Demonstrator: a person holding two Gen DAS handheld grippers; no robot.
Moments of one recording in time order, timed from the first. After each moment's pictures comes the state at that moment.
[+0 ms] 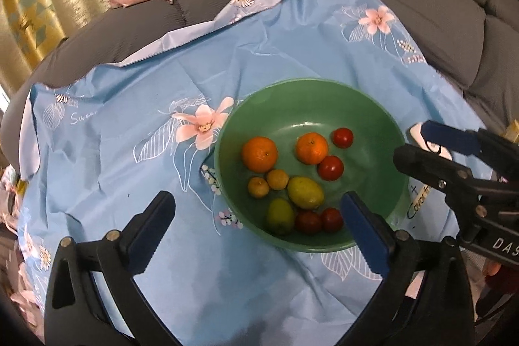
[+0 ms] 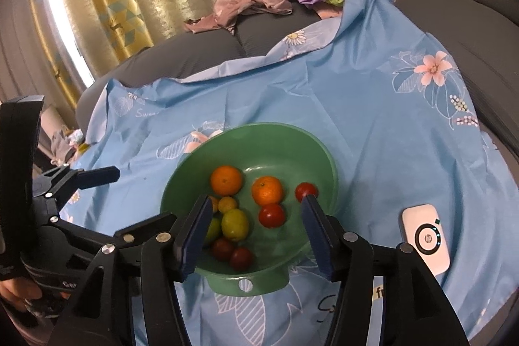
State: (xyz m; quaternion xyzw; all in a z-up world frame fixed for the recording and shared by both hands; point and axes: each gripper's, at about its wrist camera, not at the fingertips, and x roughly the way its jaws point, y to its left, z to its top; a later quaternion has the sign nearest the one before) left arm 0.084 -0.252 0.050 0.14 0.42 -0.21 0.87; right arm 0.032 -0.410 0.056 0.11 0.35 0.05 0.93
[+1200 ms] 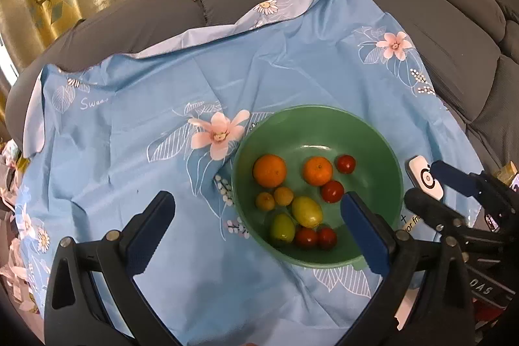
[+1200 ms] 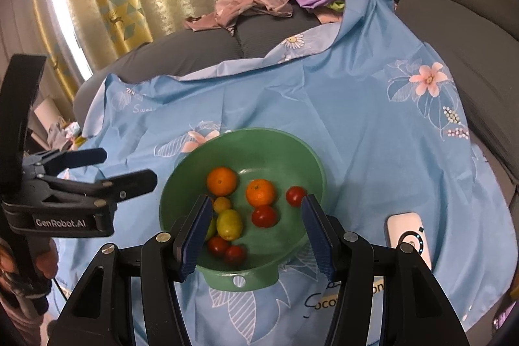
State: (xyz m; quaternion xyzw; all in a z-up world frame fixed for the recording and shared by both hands) left arm 0.101 -0.247 0.080 0.10 0.44 -0.19 0.88; right arm 0.030 -0.411 0.068 0.09 0.36 0.05 0.93
